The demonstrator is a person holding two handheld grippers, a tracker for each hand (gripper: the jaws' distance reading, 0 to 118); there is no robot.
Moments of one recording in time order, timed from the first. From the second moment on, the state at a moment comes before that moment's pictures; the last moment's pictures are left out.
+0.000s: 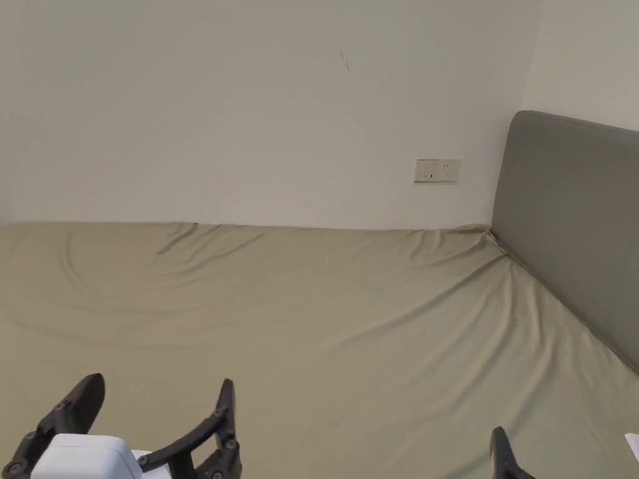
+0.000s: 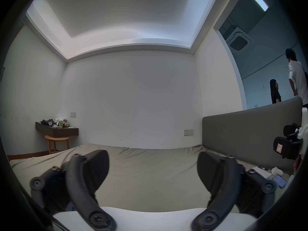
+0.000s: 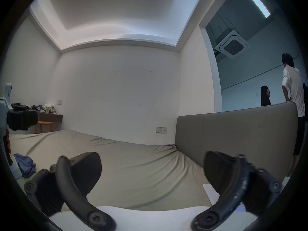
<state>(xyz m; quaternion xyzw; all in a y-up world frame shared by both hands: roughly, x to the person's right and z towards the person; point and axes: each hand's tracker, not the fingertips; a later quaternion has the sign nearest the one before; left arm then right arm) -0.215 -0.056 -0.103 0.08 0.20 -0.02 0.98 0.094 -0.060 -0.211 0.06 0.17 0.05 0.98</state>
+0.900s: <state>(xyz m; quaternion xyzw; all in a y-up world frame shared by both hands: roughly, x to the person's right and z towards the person) -0.213 -0.055 -0.102 0.09 0.21 -0.03 0.97 0.089 -0.062 -0.211 0.06 0.17 0.06 0.98</state>
